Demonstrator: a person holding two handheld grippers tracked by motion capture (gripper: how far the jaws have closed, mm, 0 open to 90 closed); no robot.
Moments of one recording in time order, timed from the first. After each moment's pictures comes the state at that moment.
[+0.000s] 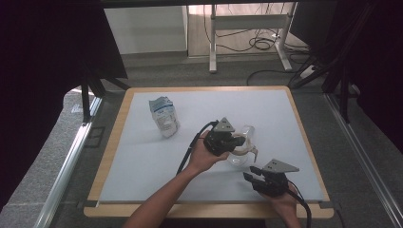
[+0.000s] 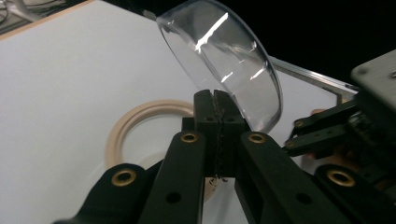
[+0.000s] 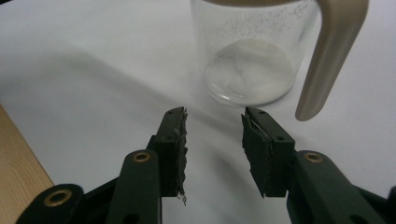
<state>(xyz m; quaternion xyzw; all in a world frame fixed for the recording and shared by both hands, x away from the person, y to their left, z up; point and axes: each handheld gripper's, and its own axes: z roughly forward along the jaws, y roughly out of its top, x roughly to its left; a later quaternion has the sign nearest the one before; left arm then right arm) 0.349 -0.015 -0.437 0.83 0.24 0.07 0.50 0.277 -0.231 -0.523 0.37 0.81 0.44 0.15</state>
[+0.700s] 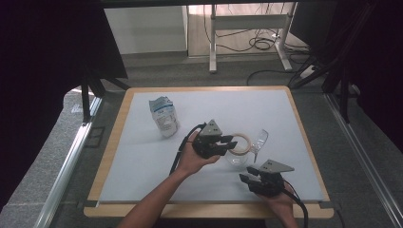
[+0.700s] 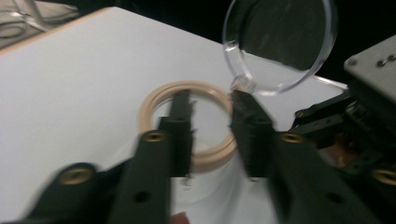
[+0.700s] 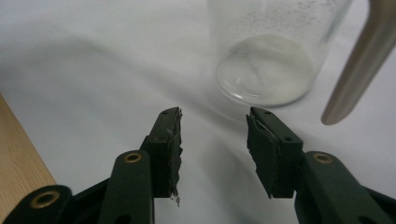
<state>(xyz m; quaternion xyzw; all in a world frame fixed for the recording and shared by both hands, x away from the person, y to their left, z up) 0.342 0.032 -0.449 0.82 0.25 0.10 0.51 0.279 -0.221 -0.528 0.36 0.81 0.44 0.15</state>
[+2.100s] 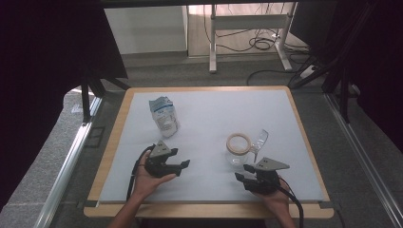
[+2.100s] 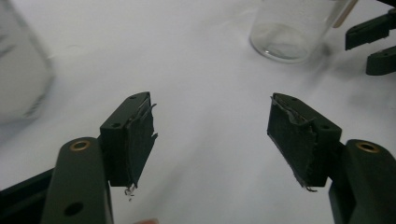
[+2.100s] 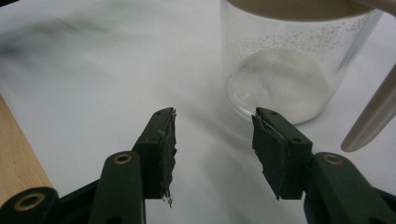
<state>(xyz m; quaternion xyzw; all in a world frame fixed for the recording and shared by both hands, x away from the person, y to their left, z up) 0.297 0.164 -0.508 0.79 0.38 0.15 0.45 0.284 -0.210 -0.524 0.35 0.81 0.44 0.14</state>
